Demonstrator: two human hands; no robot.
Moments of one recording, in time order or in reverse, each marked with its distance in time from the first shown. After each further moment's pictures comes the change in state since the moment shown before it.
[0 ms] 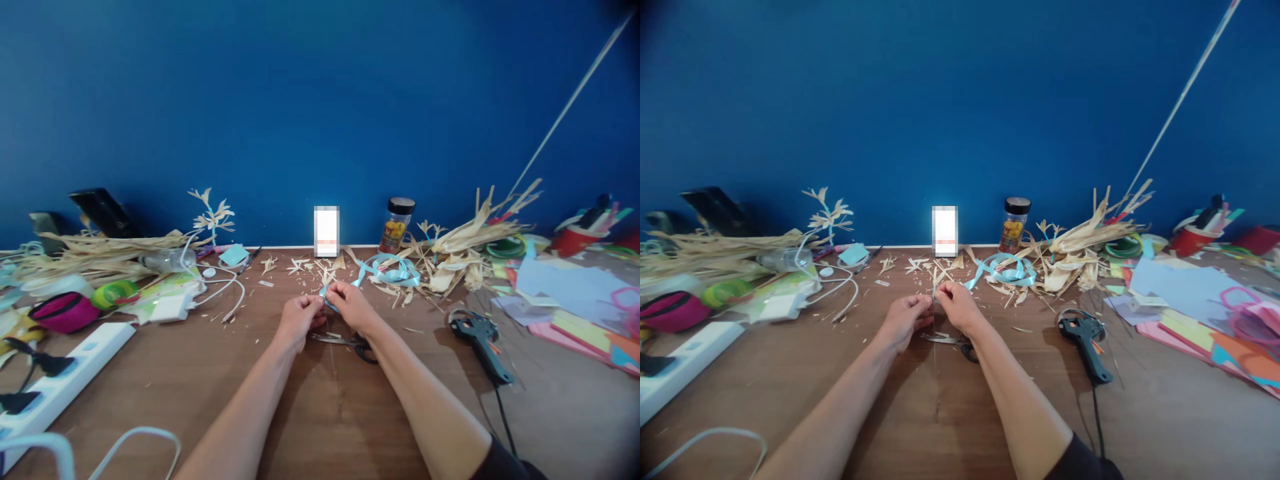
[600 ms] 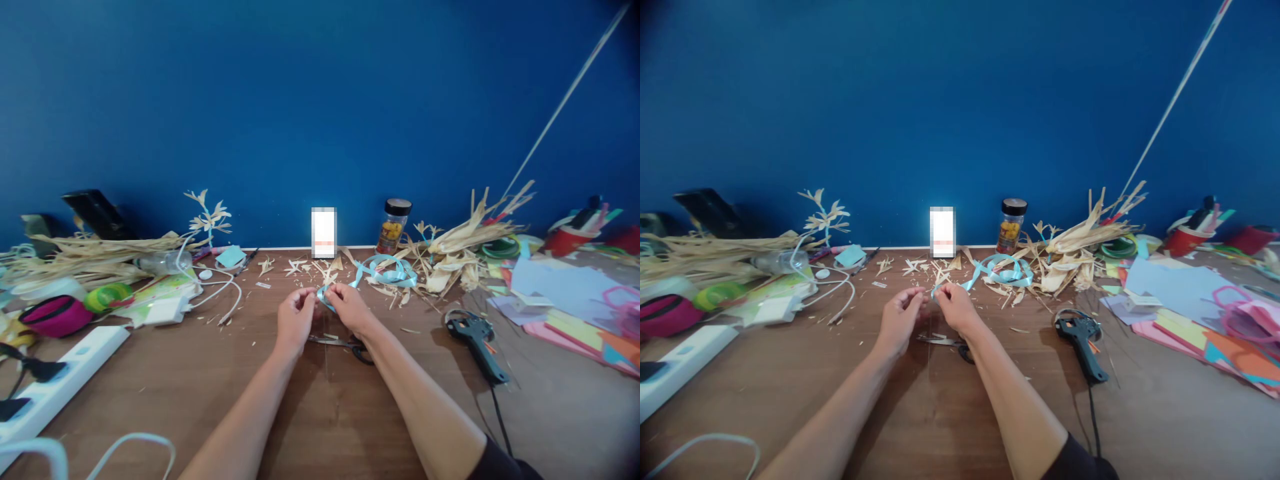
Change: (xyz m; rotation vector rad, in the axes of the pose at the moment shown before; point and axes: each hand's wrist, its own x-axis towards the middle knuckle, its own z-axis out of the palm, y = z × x) left_hand 0.000 -0.005 0.005 0.170 0.149 0.325; right_hand 0.001 0.005 0.002 -0.068 0.075 0.101
